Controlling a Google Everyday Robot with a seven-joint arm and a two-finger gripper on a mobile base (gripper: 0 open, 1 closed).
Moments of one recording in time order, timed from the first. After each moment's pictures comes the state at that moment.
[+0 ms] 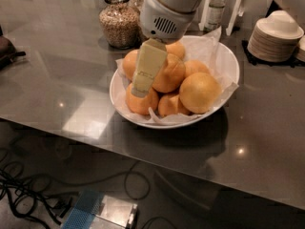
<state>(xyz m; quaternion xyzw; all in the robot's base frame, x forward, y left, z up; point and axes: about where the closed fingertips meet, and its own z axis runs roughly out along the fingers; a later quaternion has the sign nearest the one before) 0.513 0.018 0.969 -0.65 0.73 0.06 0.19</state>
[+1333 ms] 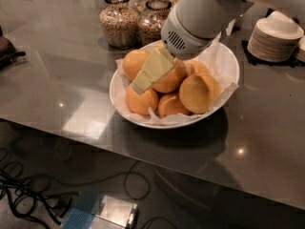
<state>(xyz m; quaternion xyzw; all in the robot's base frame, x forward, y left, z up) 0.523 -0.021 0.950 -0.42 0.87 0.06 0.25</state>
